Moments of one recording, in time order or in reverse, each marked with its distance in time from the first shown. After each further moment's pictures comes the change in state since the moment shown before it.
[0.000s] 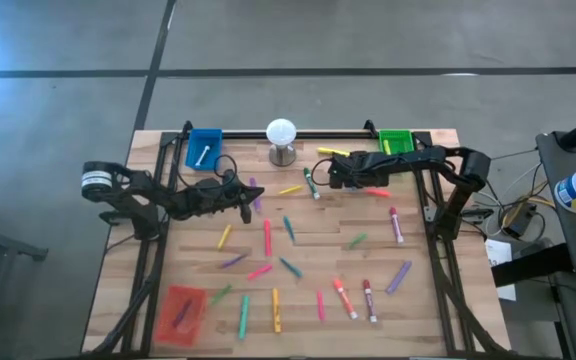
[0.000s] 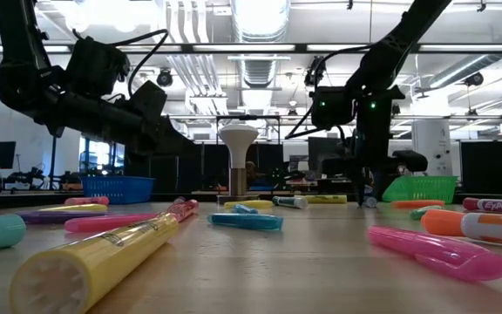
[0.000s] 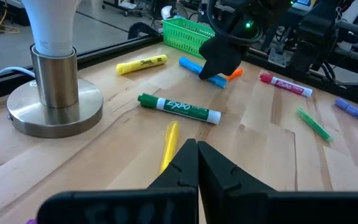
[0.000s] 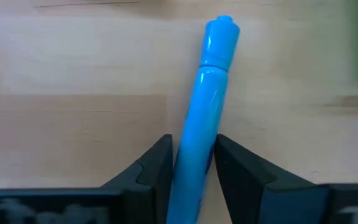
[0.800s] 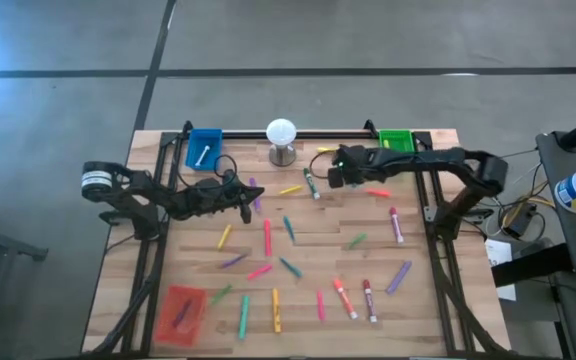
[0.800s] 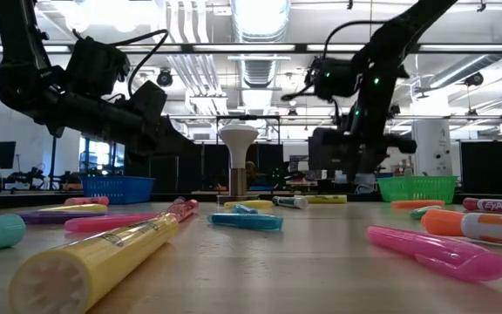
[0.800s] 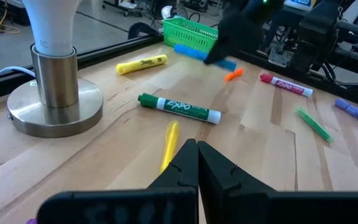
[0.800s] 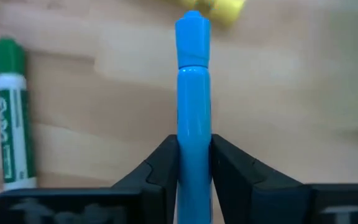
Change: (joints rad) left arm 0.000 0.000 0.000 0.000 0.000 -0.001; right arm -0.005 -0.156 0.010 0.008 -0.064 -0.221
